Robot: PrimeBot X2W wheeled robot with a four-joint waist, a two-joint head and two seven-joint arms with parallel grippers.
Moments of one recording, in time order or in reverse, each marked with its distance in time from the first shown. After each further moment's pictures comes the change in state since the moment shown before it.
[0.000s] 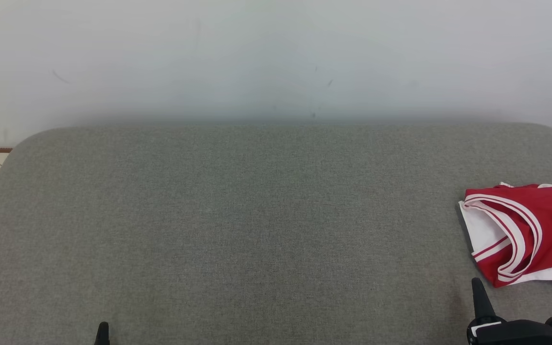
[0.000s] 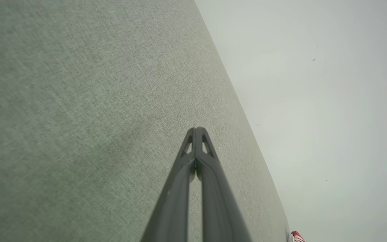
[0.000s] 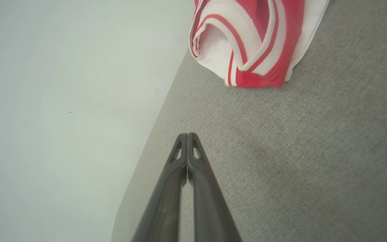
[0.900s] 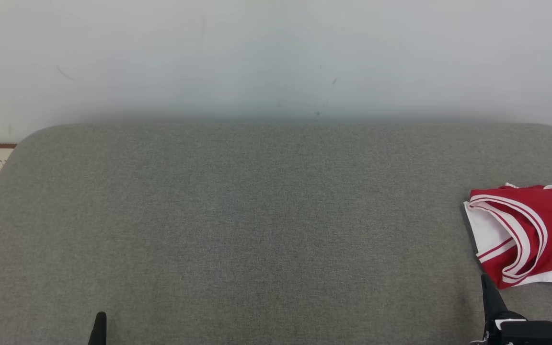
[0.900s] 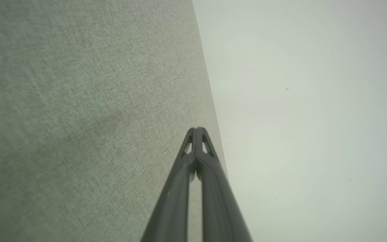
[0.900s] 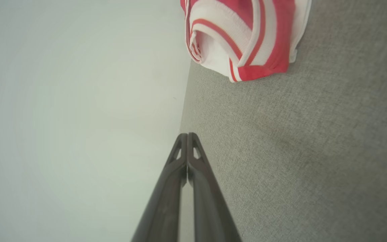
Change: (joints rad) left arm -0.013 0.003 0.009 -0.025 -0.277 -0.033 0.066; right arm 0.000 0.011 -0.055 -0.040 0.279 0.000 0.069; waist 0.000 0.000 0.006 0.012
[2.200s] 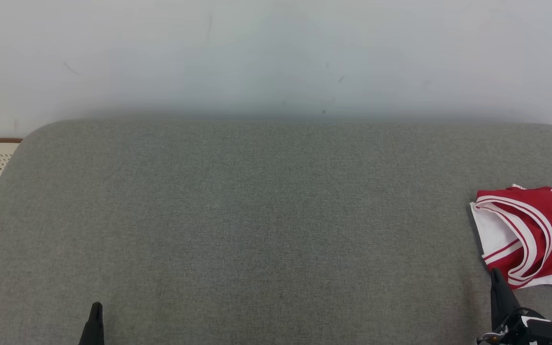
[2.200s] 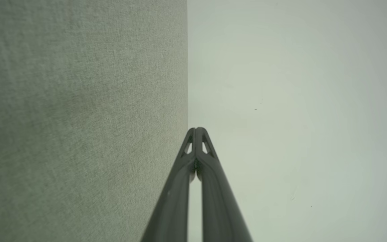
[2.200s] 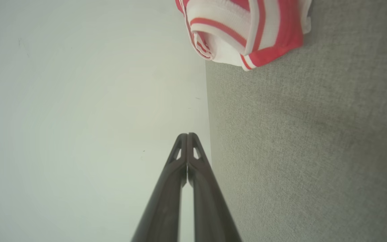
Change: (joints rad) left arm -0.013 0.003 0.010 -0.025 -0.274 -0.028 0.066; right arm 0.000 0.012 -0.053 -0.041 0.277 0.000 0.066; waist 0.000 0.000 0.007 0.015
